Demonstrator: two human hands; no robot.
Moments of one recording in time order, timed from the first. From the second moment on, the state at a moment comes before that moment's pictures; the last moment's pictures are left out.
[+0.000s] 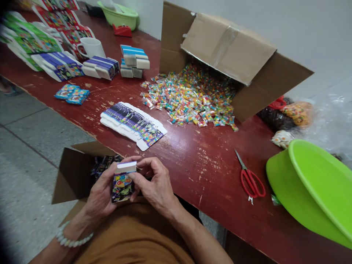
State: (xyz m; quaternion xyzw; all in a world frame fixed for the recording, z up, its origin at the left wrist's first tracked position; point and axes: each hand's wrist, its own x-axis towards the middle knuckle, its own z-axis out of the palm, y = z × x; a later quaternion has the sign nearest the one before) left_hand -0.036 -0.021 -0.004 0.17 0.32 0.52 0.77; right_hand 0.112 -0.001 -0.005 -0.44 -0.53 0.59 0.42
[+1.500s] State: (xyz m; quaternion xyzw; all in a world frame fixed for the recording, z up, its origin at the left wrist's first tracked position) left_hand -0.034 -0.026 -0.006 0.26 0.36 0.43 0.78; right_hand 0.118 0.020 0.014 -0.37 -0.59 0.61 0.37
